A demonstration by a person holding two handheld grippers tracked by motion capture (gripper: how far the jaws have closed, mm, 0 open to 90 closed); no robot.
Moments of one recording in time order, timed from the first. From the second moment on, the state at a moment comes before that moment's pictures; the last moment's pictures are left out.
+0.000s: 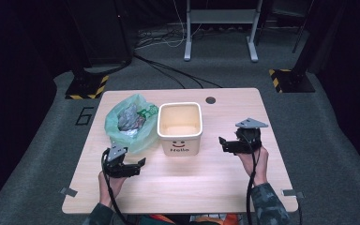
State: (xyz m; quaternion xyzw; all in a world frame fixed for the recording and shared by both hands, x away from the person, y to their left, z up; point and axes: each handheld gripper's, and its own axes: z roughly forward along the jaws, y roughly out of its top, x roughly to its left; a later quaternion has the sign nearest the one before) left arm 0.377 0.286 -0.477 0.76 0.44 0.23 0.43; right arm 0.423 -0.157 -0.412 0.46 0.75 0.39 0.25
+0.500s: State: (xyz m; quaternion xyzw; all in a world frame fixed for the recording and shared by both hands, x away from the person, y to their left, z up) left arm 0.370 0.318 -0.515 0.75 0.49 0.23 0.37; right arm 0.394 -0.223 -0.481 0.54 0.72 0.34 0.25
